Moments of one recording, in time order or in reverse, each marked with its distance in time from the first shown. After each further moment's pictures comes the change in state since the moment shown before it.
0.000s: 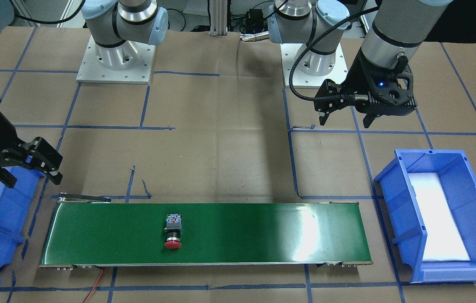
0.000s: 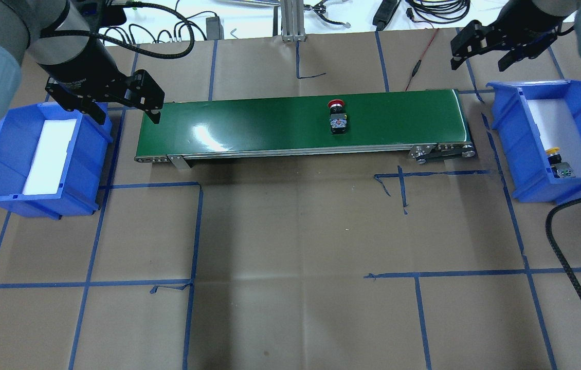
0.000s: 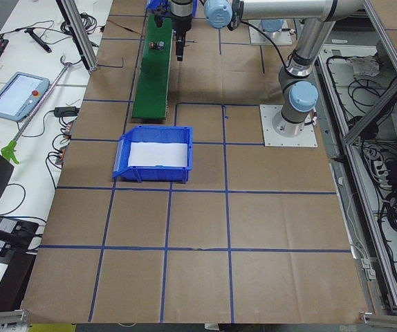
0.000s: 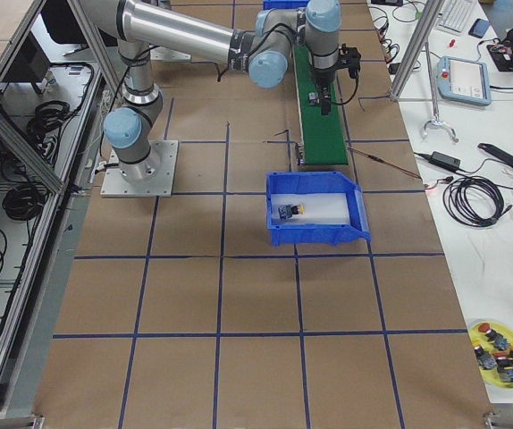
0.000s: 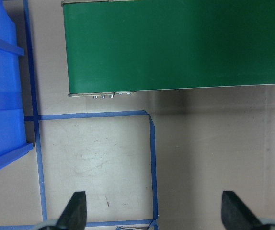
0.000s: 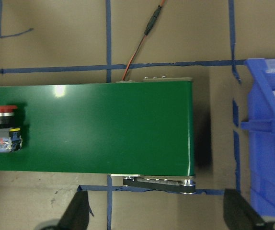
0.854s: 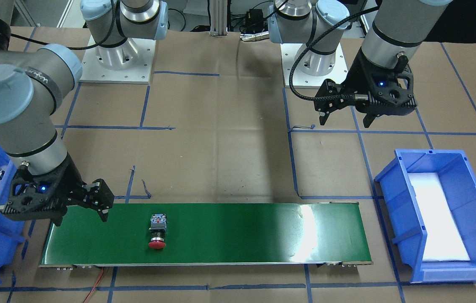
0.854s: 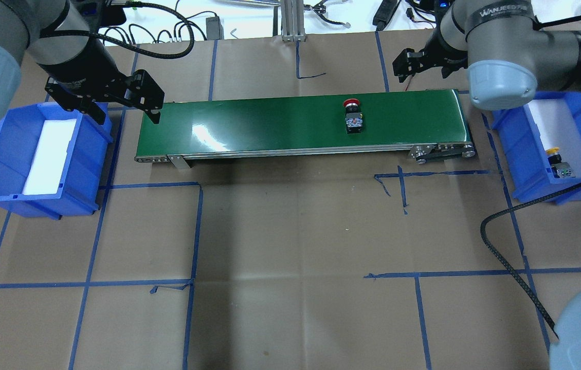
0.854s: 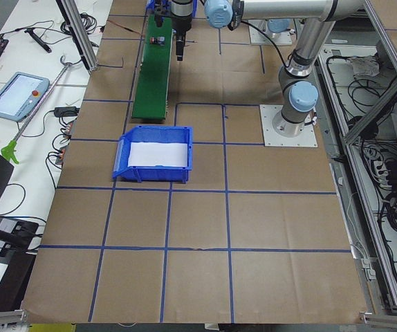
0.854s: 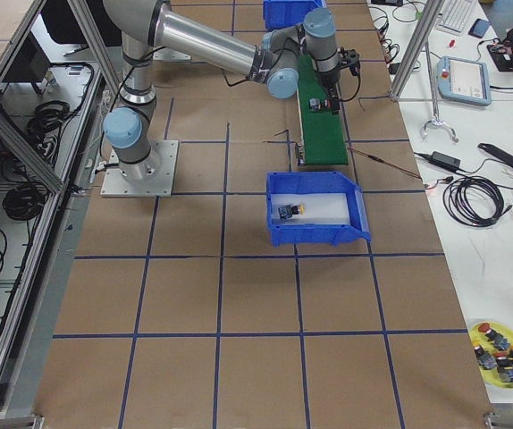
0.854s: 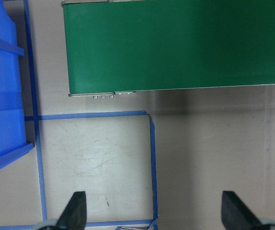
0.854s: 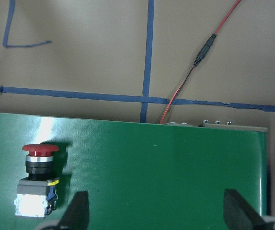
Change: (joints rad) left arm 0.000 0.001 0.000 0.000 0.000 0.000; right arm 0.136 0.131 0.089 -0.331 -0.109 0.083
